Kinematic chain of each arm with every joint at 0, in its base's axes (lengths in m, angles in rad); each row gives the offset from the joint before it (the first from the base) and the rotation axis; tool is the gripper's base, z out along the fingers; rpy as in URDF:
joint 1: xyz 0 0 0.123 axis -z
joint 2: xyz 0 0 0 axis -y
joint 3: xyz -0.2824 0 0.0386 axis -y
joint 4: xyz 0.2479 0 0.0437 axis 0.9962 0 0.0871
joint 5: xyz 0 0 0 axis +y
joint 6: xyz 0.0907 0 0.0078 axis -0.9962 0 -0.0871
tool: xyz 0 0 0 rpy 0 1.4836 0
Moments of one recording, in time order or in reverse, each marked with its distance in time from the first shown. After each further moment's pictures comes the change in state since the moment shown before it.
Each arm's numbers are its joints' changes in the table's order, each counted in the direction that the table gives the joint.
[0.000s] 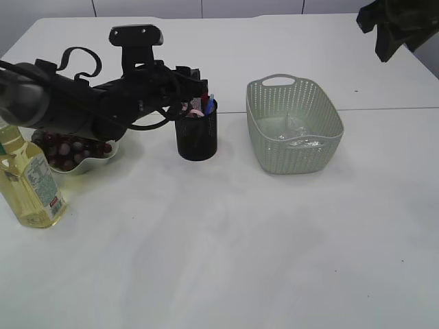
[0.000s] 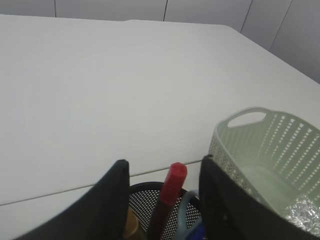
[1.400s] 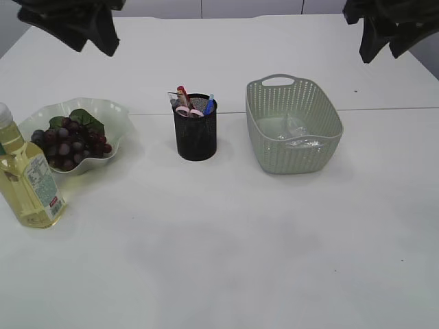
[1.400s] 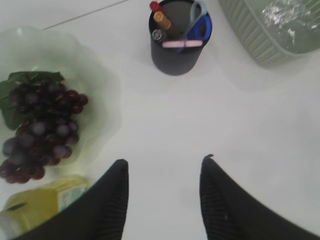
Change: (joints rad) left arm 0.000 0.438 0.415 0.158 1.677 0.025; right arm 0.000 0.007 0.000 0.113 0.000 -0.085
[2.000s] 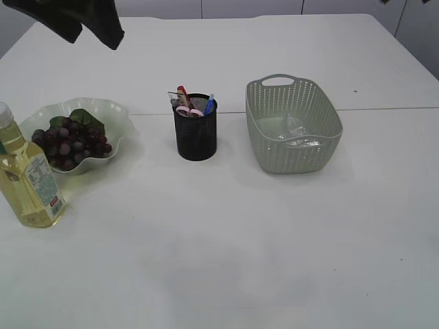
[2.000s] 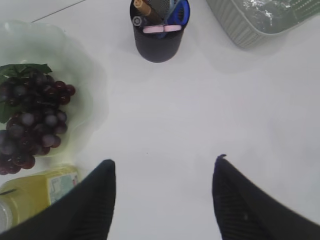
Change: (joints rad) left arm 0.031 0.027 0.053 -0.038 0.095 -0.037; right arm 0.000 0.195 0.000 0.092 0.004 -0.056
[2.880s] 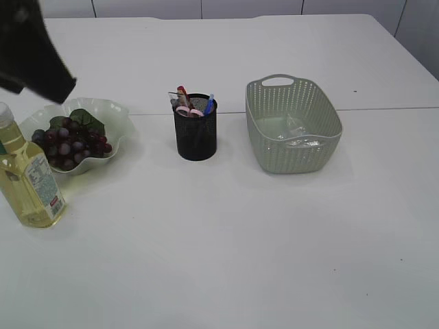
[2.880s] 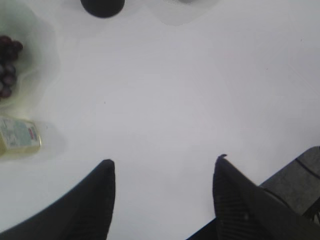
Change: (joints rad) left arm 0.058 0.326 -0.327 -0.112 0.004 -0.031; right arm 0.000 0.350 -0.250 0.207 0.011 0.090
